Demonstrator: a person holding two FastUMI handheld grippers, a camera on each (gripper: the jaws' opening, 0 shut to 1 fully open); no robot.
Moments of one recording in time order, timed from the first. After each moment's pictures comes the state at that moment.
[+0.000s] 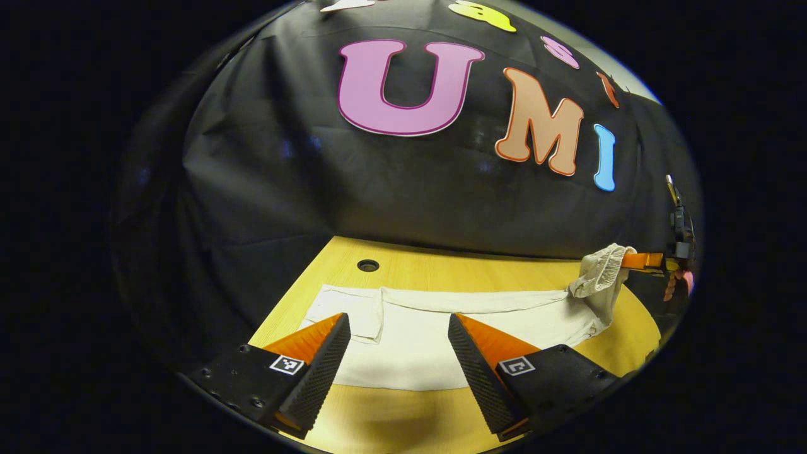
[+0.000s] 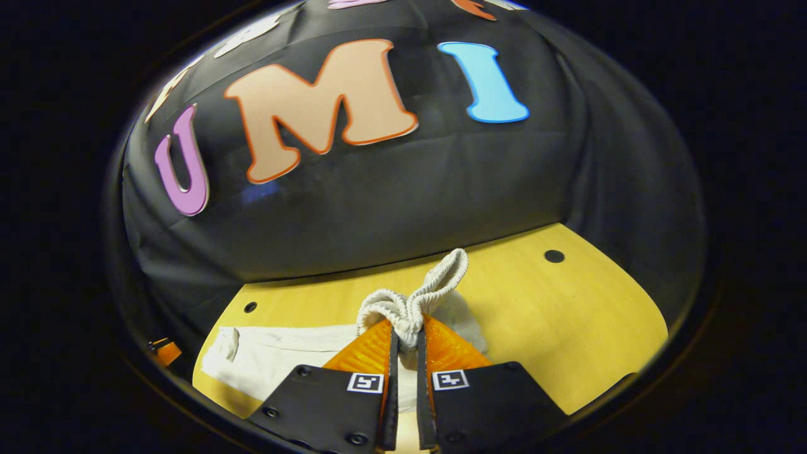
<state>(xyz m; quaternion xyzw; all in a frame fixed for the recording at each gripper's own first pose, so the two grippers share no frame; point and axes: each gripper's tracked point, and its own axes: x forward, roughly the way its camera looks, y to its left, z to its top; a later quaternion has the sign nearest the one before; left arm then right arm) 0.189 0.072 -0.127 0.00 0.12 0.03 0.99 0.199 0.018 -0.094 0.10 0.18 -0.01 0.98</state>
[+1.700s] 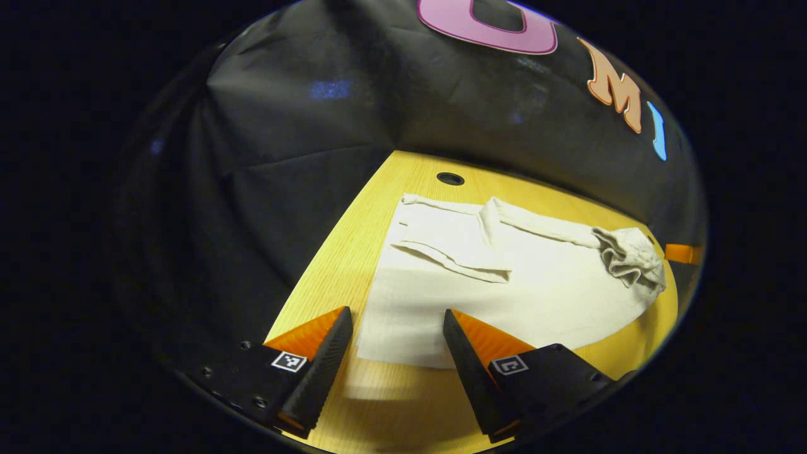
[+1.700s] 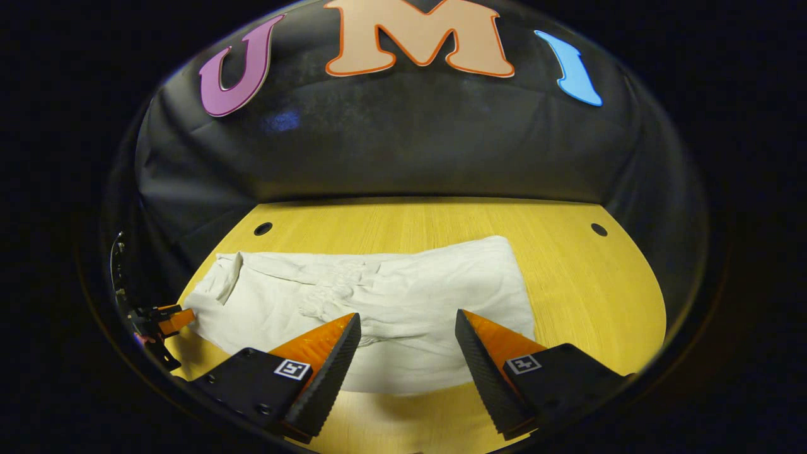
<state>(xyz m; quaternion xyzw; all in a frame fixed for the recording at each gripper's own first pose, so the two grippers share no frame) 0.198 0.212 -0.259 -0.01 0.28 0.10 0.95 0.176 0.108 -0.184 0.01 0.28 0.01 0.96</state>
